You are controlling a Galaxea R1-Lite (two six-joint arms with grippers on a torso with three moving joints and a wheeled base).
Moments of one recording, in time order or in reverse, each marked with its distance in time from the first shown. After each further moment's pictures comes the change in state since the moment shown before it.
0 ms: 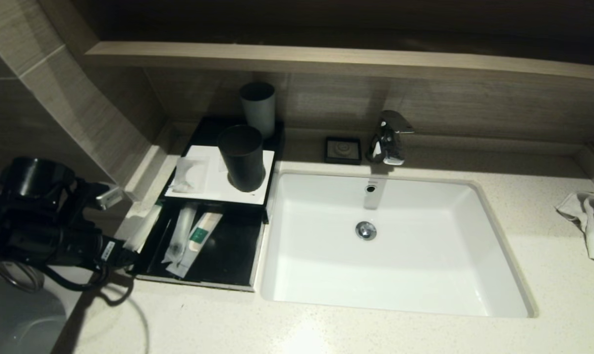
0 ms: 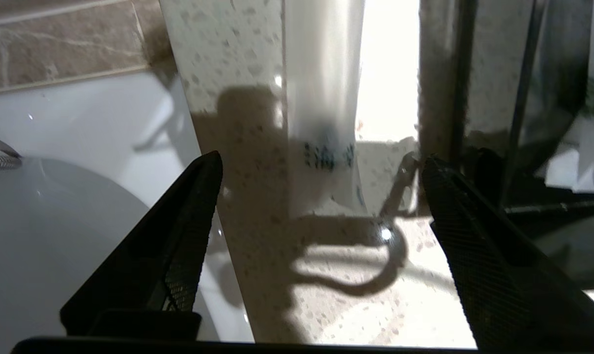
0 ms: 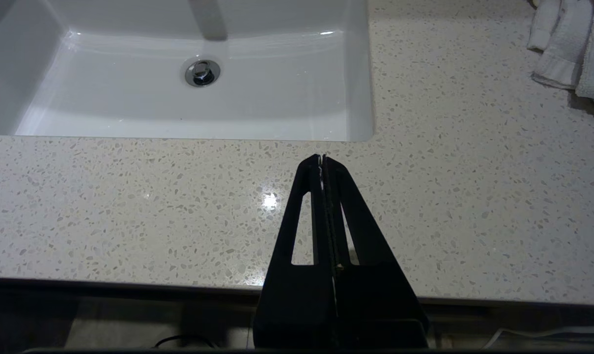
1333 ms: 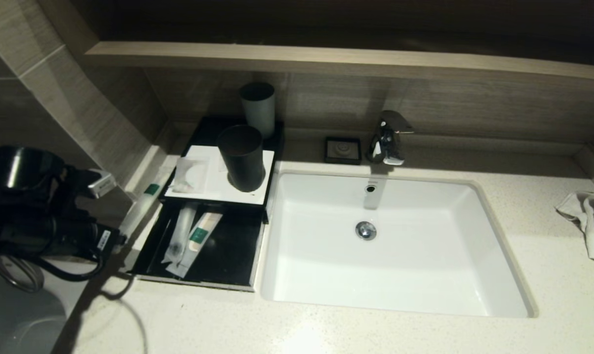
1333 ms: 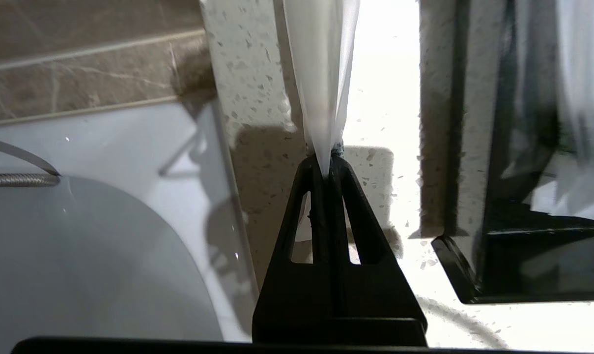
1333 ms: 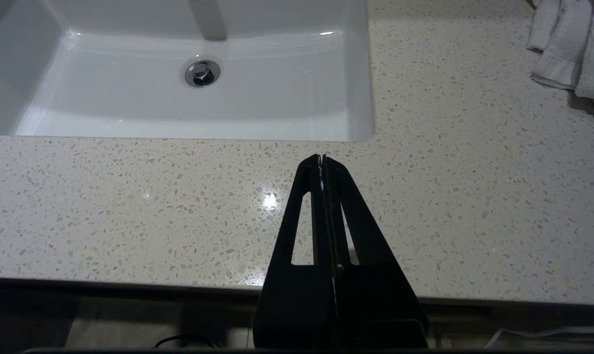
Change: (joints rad) left arm 0.000 -0.054 -0.006 -0.042 0.018 -0.008; right arm 0.000 0.000 0.000 0.000 0.000 0.000
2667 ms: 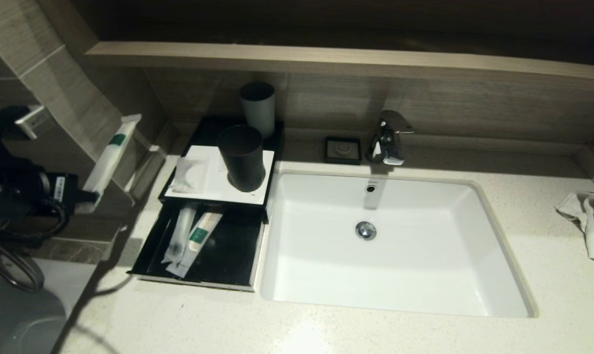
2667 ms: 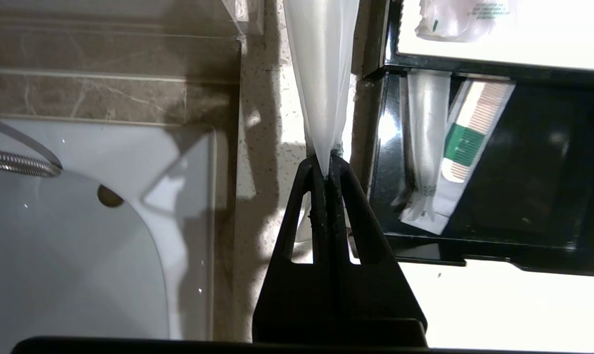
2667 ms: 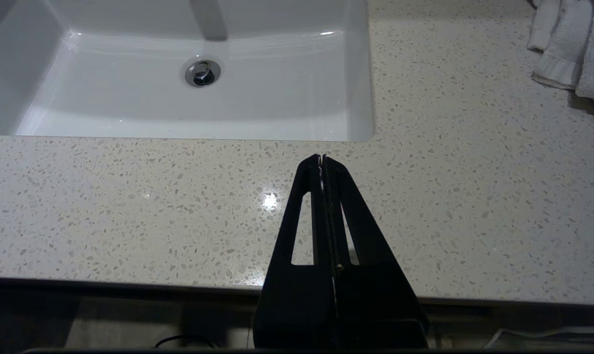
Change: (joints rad) left arm -0.012 -0.205 -0.231 0.265 -0.008 -0.252; right arm 0.000 0.000 0.000 0.000 0.000 0.000
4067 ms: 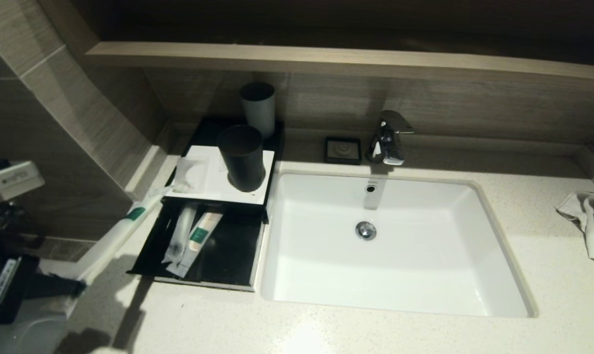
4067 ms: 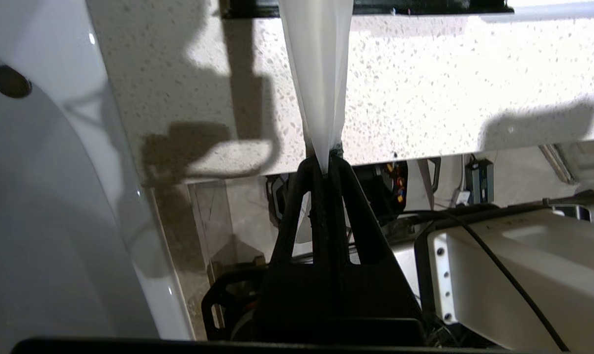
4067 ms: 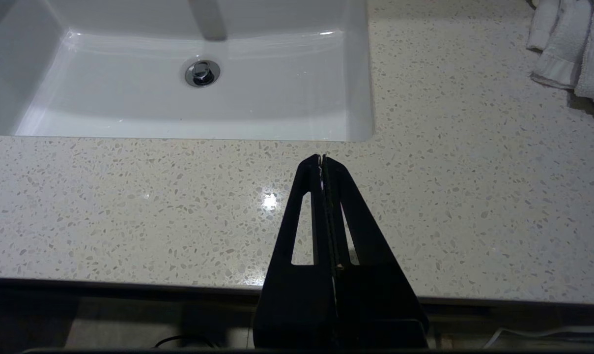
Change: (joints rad) left arm -0.247 -0.205 -0.018 0.539 -0.005 -0.087; right arm 0.000 0.000 0.000 0.000 0.000 0.000
